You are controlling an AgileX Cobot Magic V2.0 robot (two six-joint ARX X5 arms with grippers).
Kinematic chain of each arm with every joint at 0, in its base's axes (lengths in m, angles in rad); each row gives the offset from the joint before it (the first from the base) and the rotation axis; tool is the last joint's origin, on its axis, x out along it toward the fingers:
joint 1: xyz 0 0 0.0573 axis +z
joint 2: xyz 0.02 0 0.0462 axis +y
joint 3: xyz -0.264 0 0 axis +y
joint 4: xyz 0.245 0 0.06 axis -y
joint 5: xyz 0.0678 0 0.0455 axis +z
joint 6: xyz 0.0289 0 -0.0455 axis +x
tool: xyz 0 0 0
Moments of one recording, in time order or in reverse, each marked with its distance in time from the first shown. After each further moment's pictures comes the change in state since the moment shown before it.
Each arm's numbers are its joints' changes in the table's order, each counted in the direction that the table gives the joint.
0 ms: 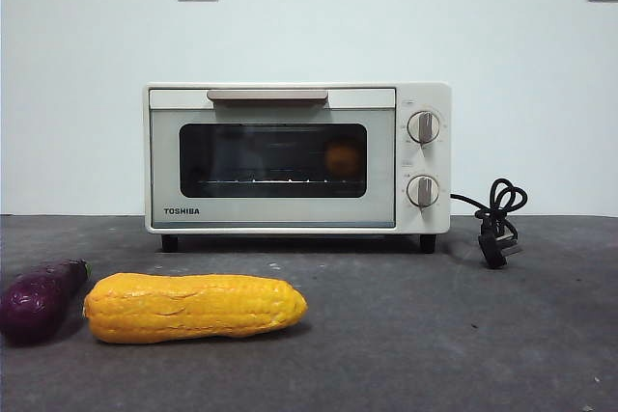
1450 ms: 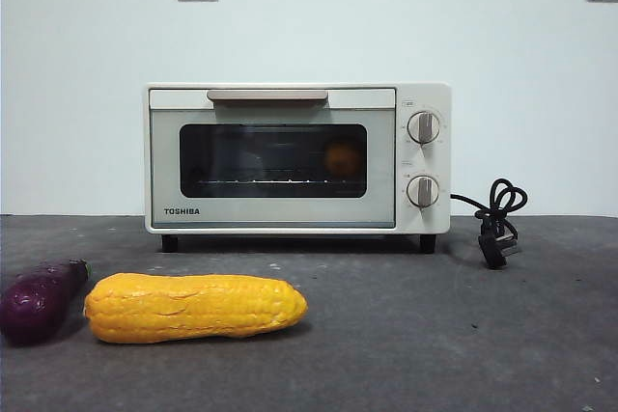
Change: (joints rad) left arm -0.005 -0.034 0.000 -0.099 0.089 0.072; right arm 0.000 0.000 0.000 -0.001 0.000 -0.003
